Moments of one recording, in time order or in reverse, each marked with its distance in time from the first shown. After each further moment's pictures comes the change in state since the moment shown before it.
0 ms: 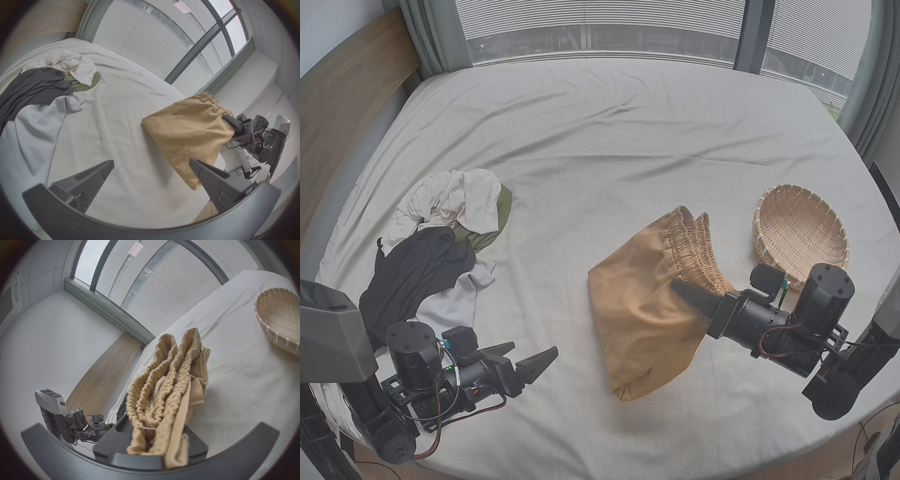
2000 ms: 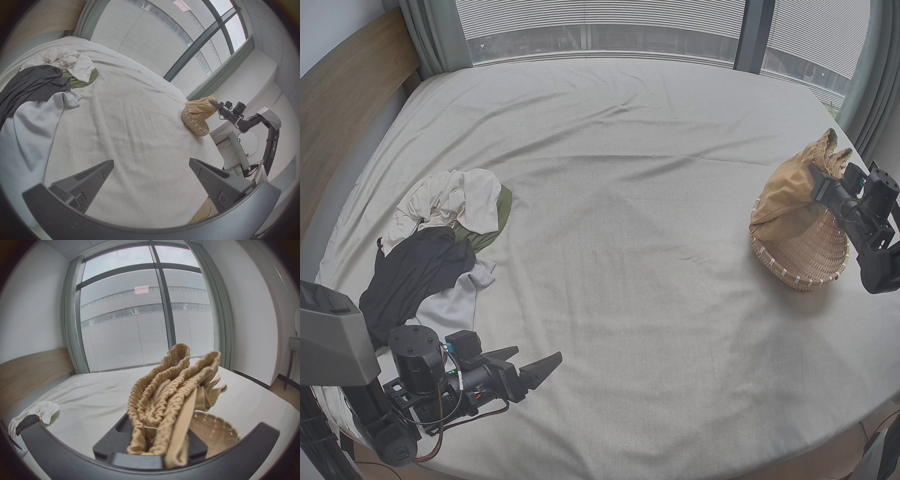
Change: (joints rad) left arm -0.022 0.005 0.012 0.000 0.000 0.001; right arm -0.667 0.018 -0.501 0.327 -0.165 -0.397
